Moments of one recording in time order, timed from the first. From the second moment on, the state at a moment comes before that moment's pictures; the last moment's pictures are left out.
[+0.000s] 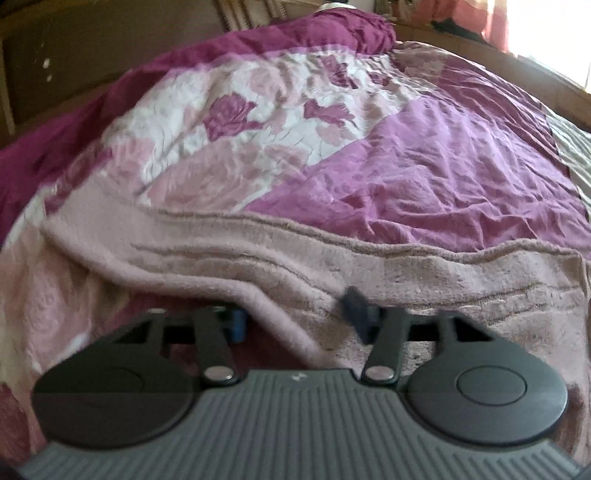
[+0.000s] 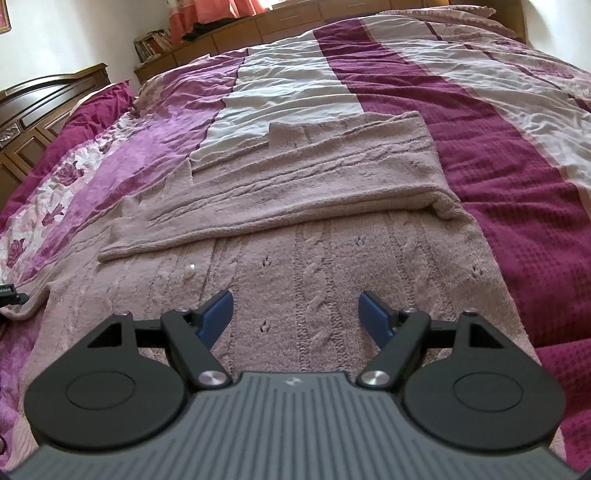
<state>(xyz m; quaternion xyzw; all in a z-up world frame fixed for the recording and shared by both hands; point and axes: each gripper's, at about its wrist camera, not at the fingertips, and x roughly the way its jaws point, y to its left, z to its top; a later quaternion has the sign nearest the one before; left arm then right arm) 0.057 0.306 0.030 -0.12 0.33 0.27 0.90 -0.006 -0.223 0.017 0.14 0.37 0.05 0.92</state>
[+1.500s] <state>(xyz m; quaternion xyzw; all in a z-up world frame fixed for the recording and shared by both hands) 0.082 0.093 0.100 -0.10 0.27 0.01 0.96 -0.010 -0.241 0.012 0.19 0.35 0.05 0.91</state>
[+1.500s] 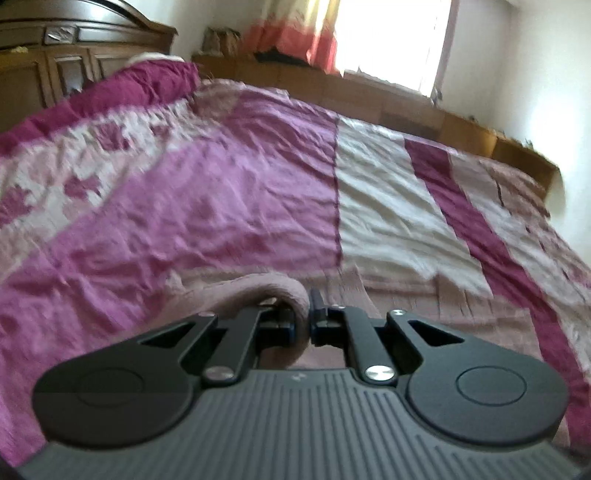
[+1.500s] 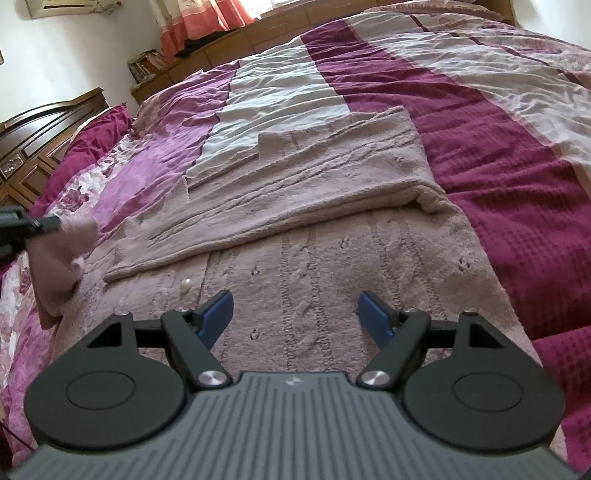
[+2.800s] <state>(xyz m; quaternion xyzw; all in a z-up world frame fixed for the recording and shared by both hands) 0.022 0.136 0.063 -0.03 0.38 0.00 0.93 0.054 -0.129 0.044 0.16 0.40 0.20 0.88</state>
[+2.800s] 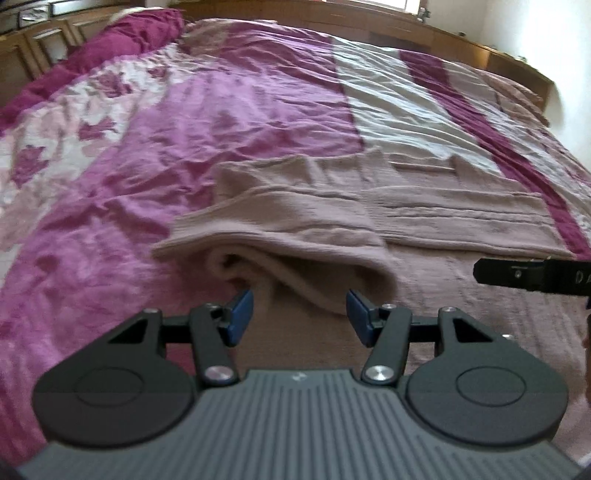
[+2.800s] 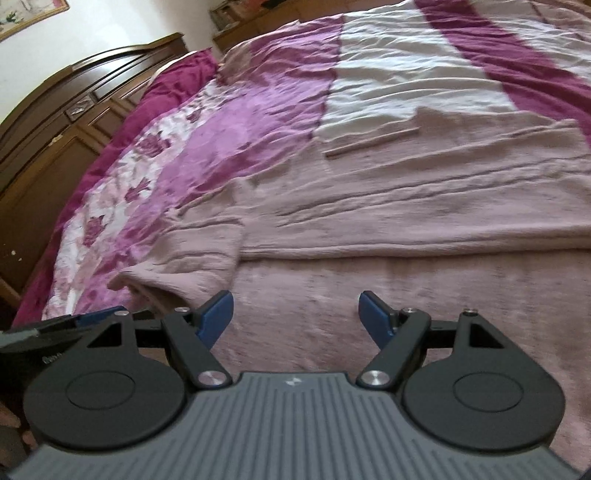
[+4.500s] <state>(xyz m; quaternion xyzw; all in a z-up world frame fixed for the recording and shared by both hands) 0.066 0.162 0.018 -0.05 0.37 0.11 0.92 0.160 -0.076 0.023 0.03 0.40 0.18 0.90</state>
